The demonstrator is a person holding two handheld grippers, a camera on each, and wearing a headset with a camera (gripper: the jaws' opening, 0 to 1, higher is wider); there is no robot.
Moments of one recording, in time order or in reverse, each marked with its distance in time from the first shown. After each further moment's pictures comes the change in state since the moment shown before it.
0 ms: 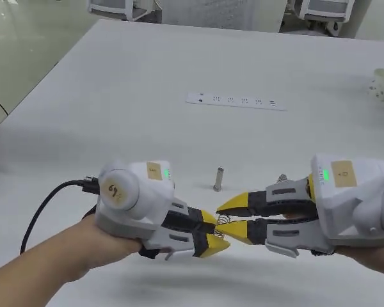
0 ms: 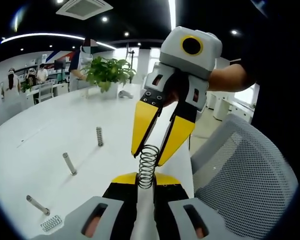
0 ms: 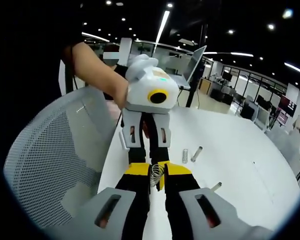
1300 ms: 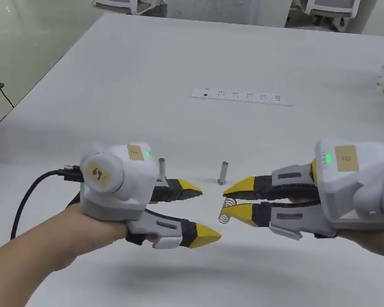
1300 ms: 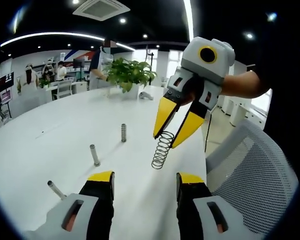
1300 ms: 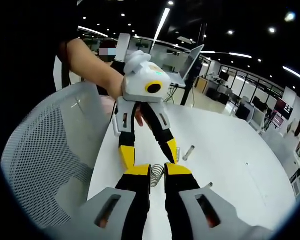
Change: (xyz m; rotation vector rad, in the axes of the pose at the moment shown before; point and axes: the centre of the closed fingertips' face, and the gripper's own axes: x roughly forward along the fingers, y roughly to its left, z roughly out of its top) left arm -0.031 0.031 -0.007 -0.059 -0.020 0.163; right arm -0.001 -0.014 0.000 -0.028 0.030 -0.046
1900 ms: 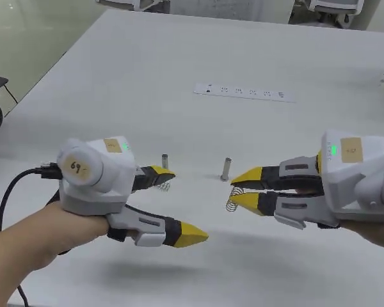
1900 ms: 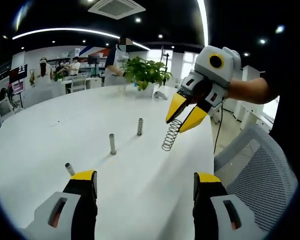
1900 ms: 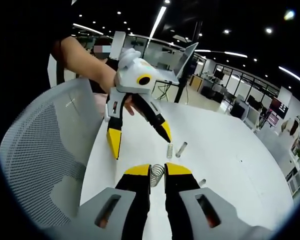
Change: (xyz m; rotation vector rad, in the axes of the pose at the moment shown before) left arm -0.026 0.024 -0.015 -0.073 0.005 0.111; right arm -0.002 -0.013 -0.008 -0.002 0.020 -0.051
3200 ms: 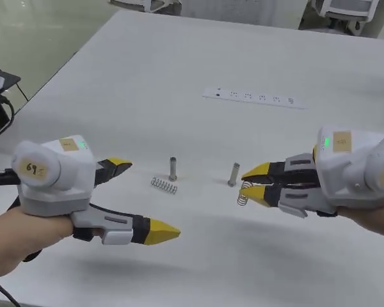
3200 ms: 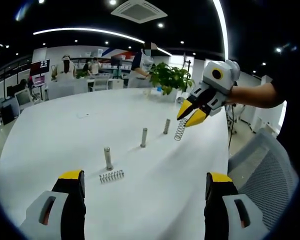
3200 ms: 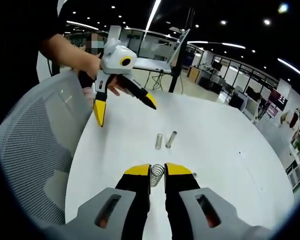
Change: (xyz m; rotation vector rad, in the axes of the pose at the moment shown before) left arm -0.042 0.043 -0.015 -0.087 -0.045 0.162; right arm 0.016 -0.037 -0.024 0.039 0.070 -0.011
